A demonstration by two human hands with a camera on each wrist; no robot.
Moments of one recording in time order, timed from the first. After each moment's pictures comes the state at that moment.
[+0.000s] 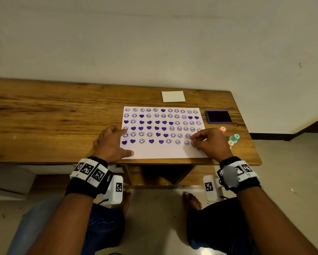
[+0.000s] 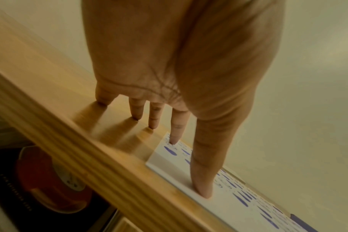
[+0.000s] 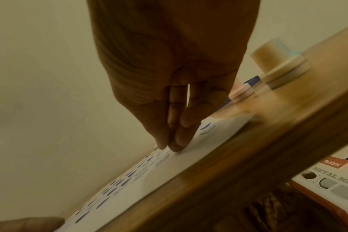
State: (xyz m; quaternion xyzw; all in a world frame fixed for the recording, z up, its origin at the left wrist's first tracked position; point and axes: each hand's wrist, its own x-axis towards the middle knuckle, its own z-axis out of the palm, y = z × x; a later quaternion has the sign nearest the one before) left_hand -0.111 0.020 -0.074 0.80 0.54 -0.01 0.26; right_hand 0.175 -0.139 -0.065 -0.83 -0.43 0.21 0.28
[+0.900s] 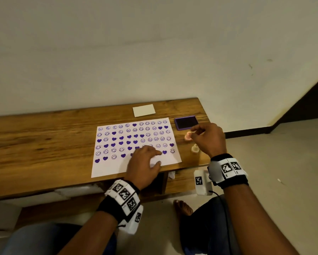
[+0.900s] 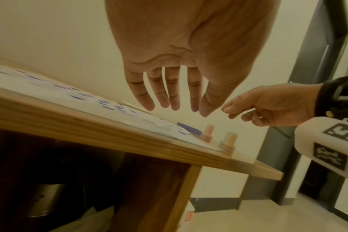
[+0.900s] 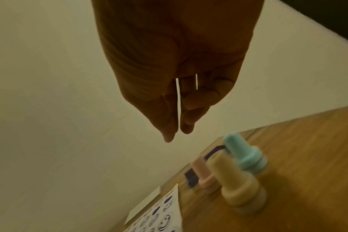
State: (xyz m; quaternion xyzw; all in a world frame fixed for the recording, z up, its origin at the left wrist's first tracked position) left_hand 0.009 -0.099 -0.059 0.89 0.32 0.16 0.28; right_hand 0.224 -0.190 -0.016 -0.88 -0.32 0.08 0.34
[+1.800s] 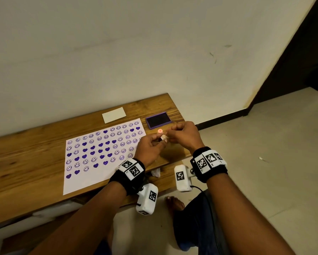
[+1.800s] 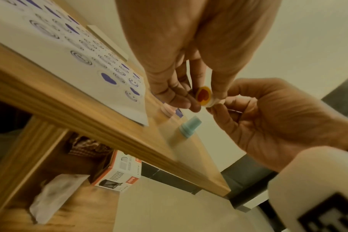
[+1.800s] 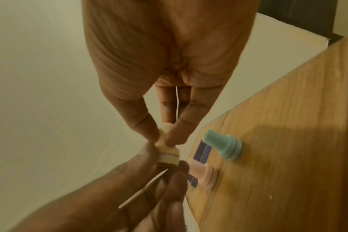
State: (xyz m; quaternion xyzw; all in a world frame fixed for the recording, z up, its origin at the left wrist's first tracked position) left_hand 0.131 -0.121 -0.055 0.74 0.31 0.16 0.58; right_hand 0.248 -0.216 -0.025 -0.75 -0.22 0.29 0.56
